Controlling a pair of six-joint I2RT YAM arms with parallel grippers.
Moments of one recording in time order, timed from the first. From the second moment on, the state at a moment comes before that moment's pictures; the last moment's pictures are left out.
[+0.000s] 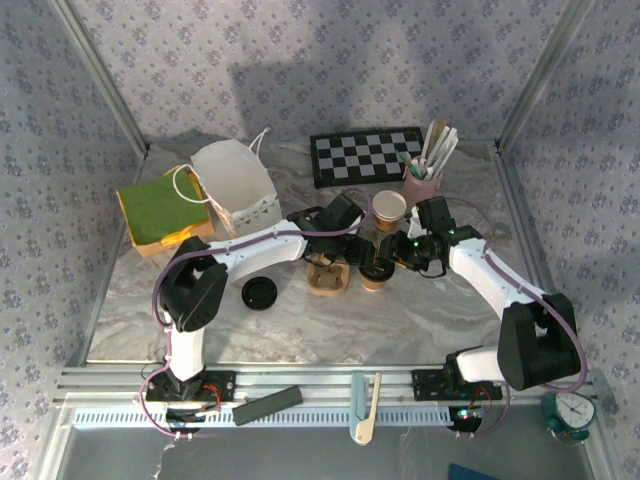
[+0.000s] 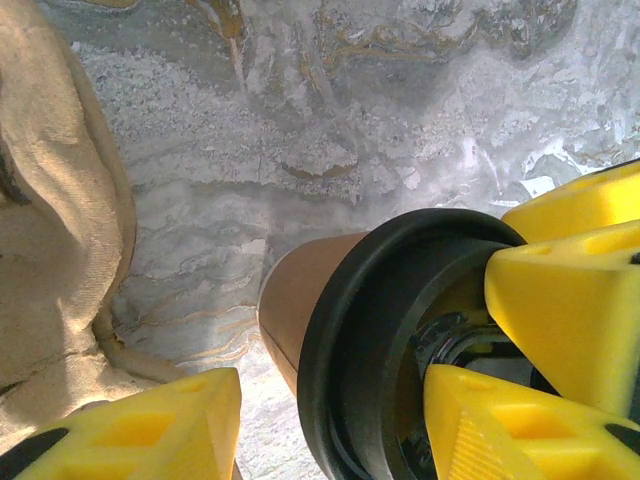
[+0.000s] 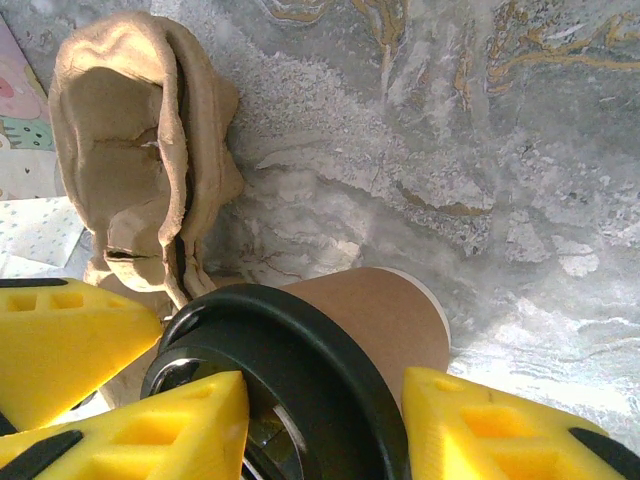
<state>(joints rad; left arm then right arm) -0.91 1.91 1.46 -0.53 0.20 -0.62 0.26 1.35 0.86 -0.58 -0.40 0.54</state>
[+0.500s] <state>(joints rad) -0.91 1.90 1.46 -0.52 0.21 -0.62 0.29 1.24 0.89 -0.72 -0.41 0.53</state>
